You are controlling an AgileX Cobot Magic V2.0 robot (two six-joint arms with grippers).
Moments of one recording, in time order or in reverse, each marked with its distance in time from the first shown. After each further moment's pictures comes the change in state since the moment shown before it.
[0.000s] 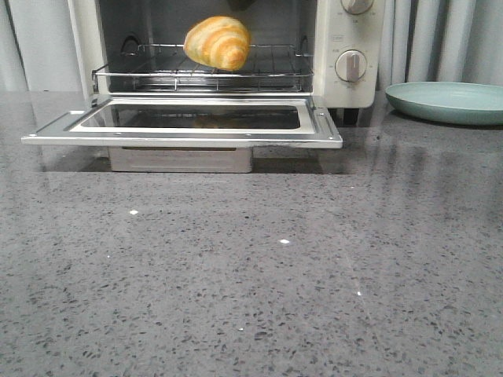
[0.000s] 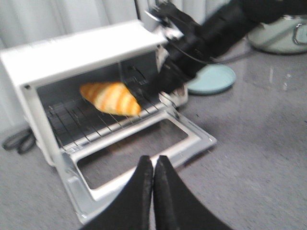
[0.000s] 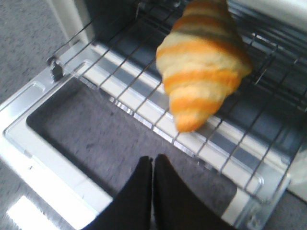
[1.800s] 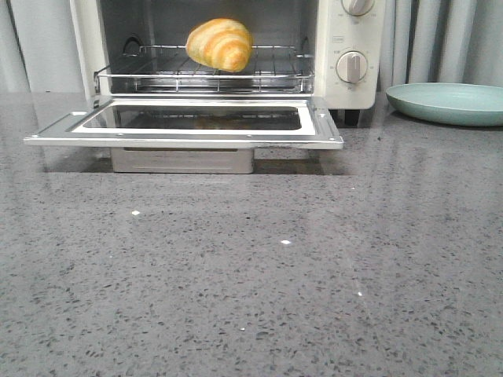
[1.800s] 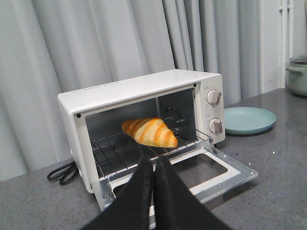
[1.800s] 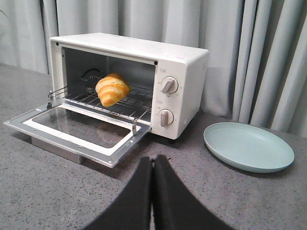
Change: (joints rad) left arm 0.008 -0.227 0.299 0.043 -0.310 0.000; right arm -0.183 -1.639 0.966 -0.078 0.041 0.005
